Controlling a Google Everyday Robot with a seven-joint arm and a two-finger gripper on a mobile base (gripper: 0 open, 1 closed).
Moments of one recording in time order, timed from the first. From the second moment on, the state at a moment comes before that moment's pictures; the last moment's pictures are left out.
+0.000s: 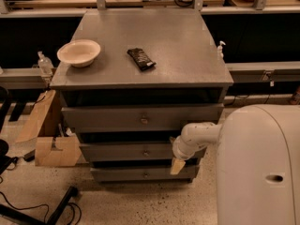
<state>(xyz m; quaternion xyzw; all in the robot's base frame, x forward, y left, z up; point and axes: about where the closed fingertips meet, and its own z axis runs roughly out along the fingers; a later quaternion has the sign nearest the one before) 0.613 -0.118 0.416 -0.70 0.69 0.01 0.18</state>
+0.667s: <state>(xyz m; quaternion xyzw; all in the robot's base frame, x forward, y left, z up) 0.604 -0.130 0.433 -0.70 0.69 -0.01 0.17</state>
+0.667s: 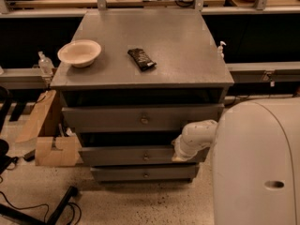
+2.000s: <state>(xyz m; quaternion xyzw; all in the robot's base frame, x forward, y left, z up) 0.584 -0.130 0.440 -0.70 0.70 -0.01 0.17</state>
